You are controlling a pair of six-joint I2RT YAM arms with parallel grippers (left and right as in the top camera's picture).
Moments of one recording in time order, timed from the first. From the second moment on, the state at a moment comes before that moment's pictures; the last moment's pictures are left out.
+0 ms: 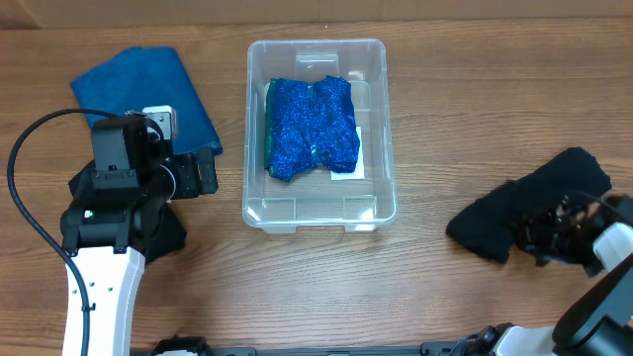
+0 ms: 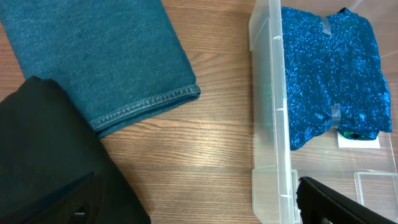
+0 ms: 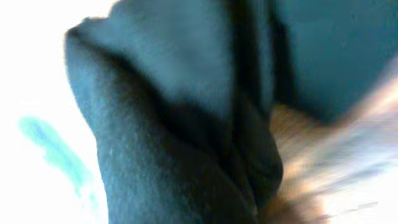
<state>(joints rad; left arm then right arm) 0.04 1.16 1.12 -0.84 0.07 -0.07 -0.71 1.59 0.76 -0.67 -0.68 0.32</state>
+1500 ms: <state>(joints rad) 0.04 1.16 1.12 -0.84 0.07 -0.07 0.37 1.92 1.50 -0.53 -0.19 0.04</state>
